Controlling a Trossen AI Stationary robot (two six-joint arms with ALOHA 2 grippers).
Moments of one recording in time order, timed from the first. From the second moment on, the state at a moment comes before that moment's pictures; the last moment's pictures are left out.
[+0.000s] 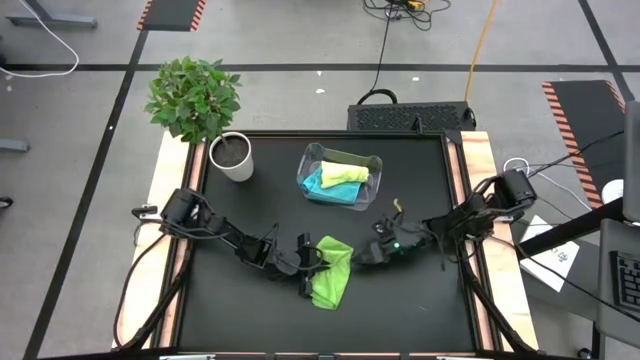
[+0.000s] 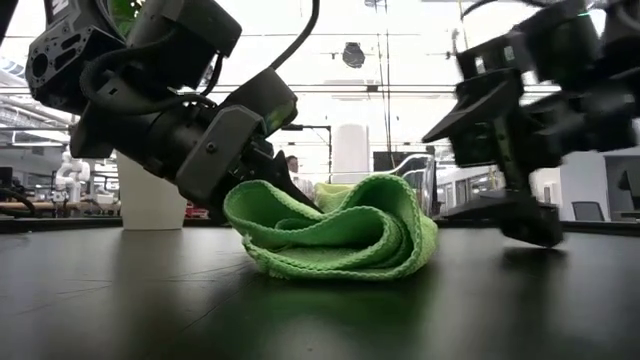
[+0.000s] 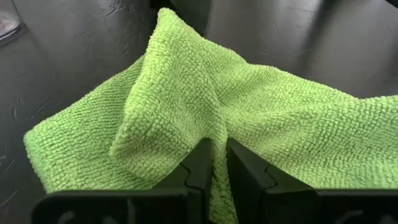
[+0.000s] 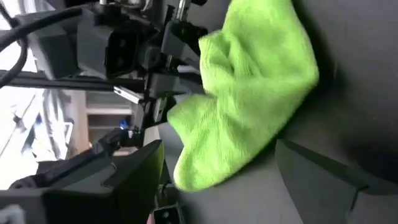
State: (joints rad) left arm -0.35 2.05 0.78 0.69 -0.27 -0.29; right arm 0.27 1.69 0.21 0.96 -0.02 1.41
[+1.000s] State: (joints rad) left arm -0.34 2.06 0.77 0.82 -0.25 -0.20; right arm 0.28 1.68 0.49 0.55 0.18 1.45
